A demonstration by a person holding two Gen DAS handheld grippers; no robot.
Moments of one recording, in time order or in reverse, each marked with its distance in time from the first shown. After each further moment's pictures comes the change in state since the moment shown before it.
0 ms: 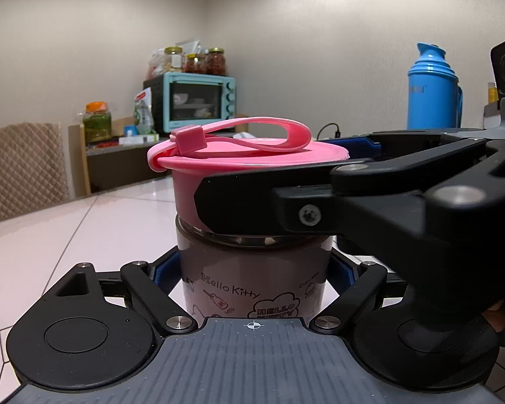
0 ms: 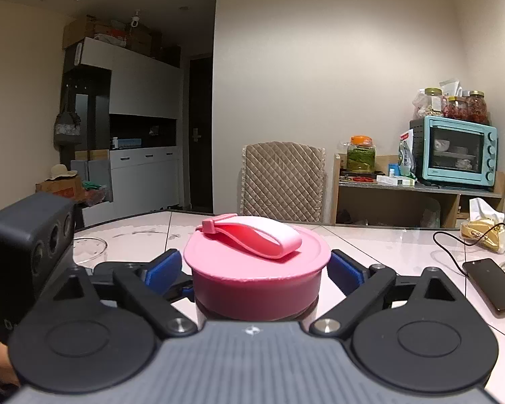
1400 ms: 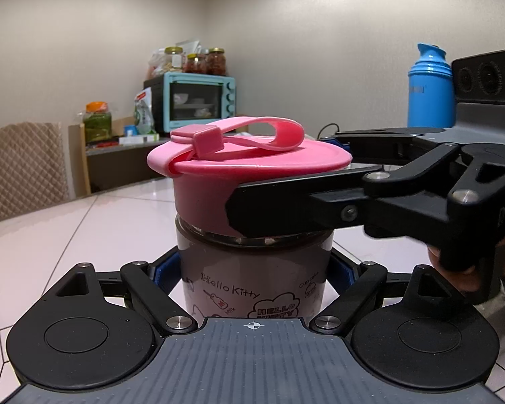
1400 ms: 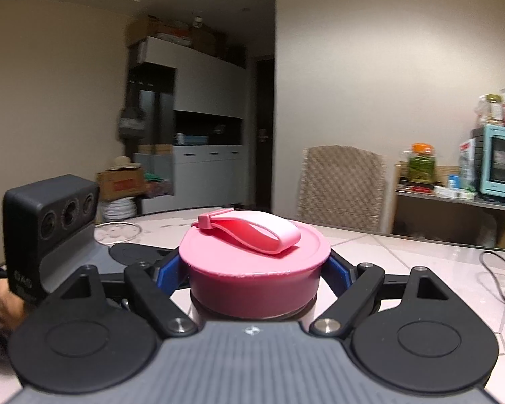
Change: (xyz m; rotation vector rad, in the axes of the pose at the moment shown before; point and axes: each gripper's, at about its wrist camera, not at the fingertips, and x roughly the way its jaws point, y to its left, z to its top) left arm 0.000 -0.001 0.002 0.001 -0.001 0.001; right arm 0.007 -0.047 0.000 -0.074 -0.009 0.328
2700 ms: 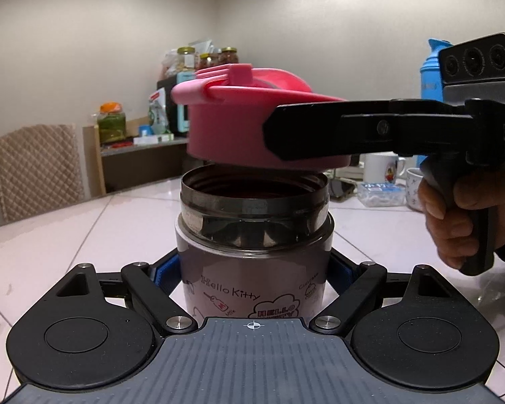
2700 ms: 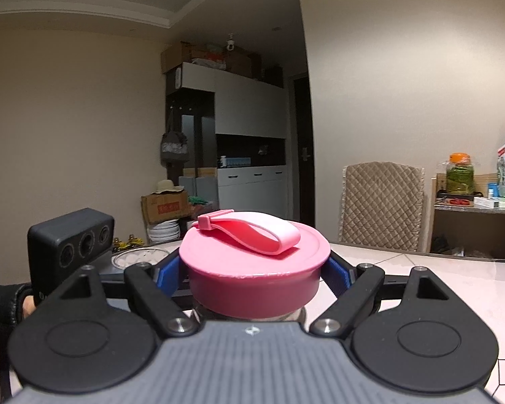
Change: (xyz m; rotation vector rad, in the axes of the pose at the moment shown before) left arm -0.011 -0.007 0.000 0.001 0.007 0.075; right arm -0.008 -0.030 0.020 0.027 -0.084 0.101
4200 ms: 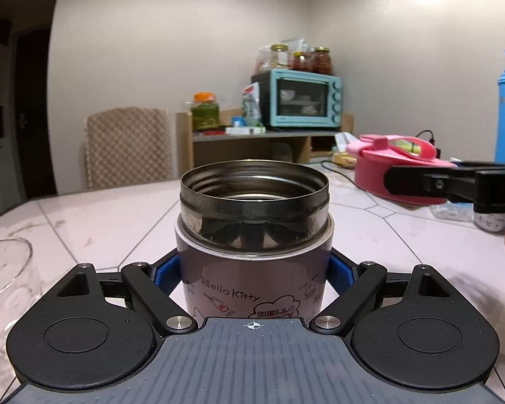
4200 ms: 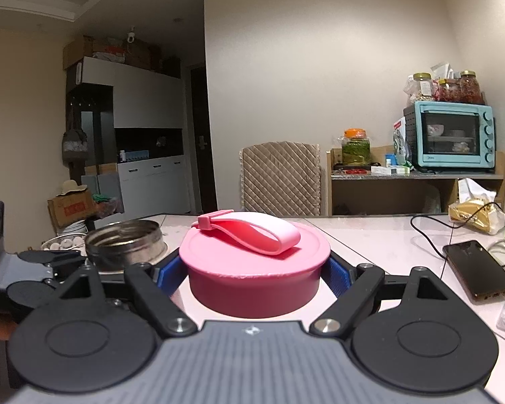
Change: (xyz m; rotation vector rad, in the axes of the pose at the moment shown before) left arm -0.032 -0.022 -0.001 -0.132 0.013 0.356; right arm -0.036 0.013 -0.044 0.102 0.048 -0.381
